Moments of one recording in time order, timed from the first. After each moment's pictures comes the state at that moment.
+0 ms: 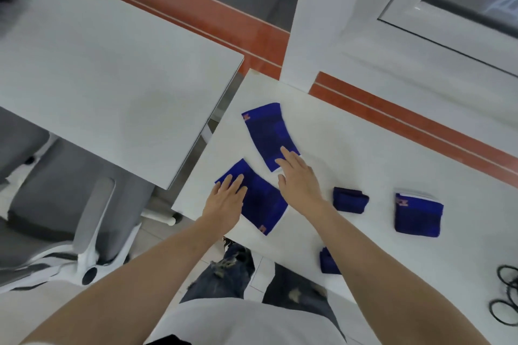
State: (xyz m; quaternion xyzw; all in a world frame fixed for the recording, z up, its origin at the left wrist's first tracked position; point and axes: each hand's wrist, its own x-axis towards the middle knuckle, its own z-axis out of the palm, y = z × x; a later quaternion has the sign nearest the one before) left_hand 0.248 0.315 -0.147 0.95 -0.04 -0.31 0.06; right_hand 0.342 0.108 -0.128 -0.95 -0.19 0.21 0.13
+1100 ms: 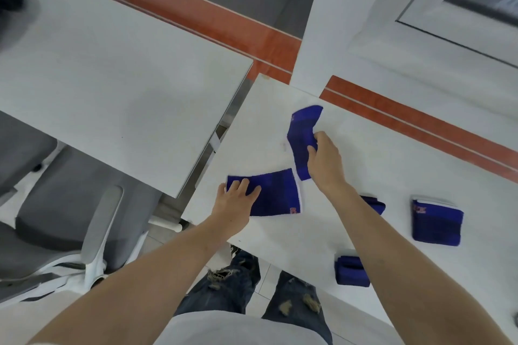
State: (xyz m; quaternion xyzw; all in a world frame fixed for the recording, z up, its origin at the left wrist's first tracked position) left_hand 0.266 0.323 -0.147 0.96 -0.08 -0.28 -0.01; right_hand 0.405 0.112 -0.107 -0.95 0.02 0.11 0.29
